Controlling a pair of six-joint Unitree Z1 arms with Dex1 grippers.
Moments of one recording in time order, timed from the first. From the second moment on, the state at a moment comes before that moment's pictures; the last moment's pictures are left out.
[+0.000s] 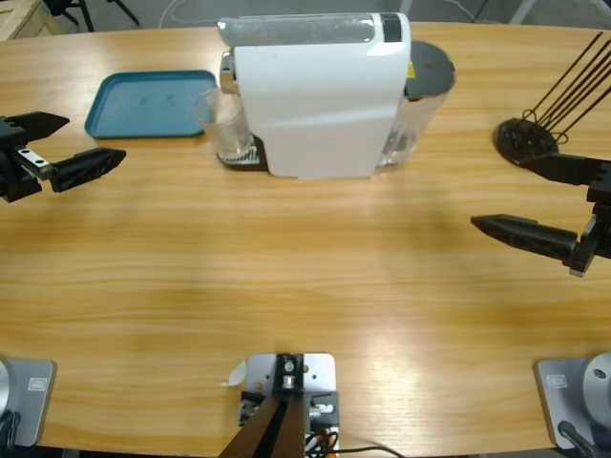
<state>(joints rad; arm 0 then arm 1) -0.78 1.15 -0.44 -0.18 0.15 -0.02 0.64 0.94 -0.48 0.10 0.11 -0.01</state>
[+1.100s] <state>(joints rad) -0.78 1.17 -0.44 -0.19 0.15 -0.02 0.64 0.95 -0.48 0.10 0.11 -0.01</state>
